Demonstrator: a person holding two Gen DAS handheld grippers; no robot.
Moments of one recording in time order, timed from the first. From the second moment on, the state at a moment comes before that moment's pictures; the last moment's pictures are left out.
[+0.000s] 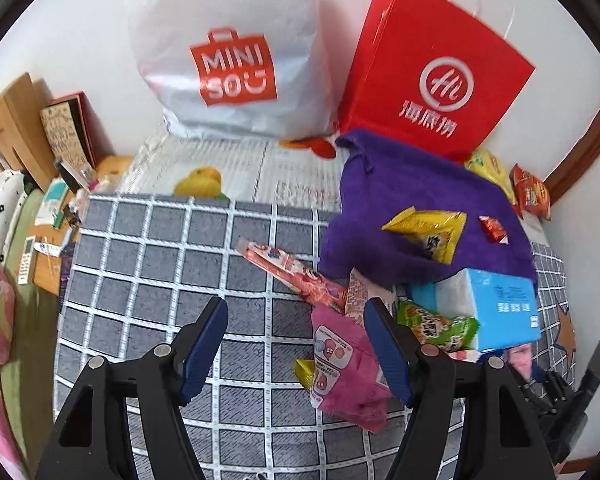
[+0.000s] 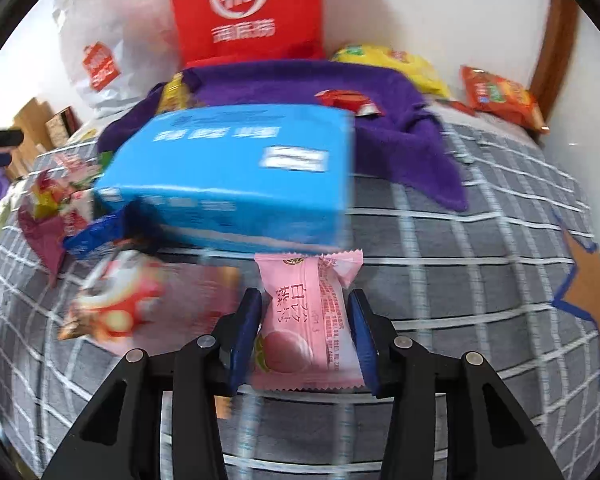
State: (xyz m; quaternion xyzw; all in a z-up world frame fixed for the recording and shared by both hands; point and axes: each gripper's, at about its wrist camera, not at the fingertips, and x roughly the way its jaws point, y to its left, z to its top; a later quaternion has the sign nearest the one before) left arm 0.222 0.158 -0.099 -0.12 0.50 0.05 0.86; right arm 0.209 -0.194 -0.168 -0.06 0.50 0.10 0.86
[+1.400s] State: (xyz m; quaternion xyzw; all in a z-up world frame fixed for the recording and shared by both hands) left arm 0.229 0.154 -0.120 -0.18 0.49 0.00 0.86; right arm 0.202 -0.222 -0.162 -0.02 0.47 0.07 0.88
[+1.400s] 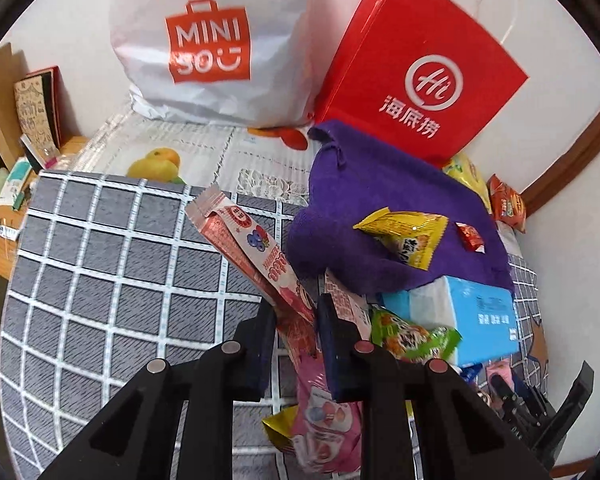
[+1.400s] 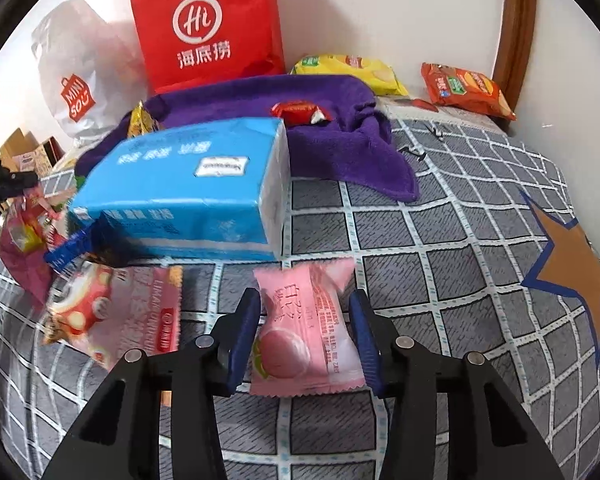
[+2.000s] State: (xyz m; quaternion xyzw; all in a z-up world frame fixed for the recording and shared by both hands) left arm 0.181 0.116 -0.077 -0.16 0.46 -0.06 0.87; right arm 0.183 -0.218 -0.161 -0.02 0.49 0.09 0.87
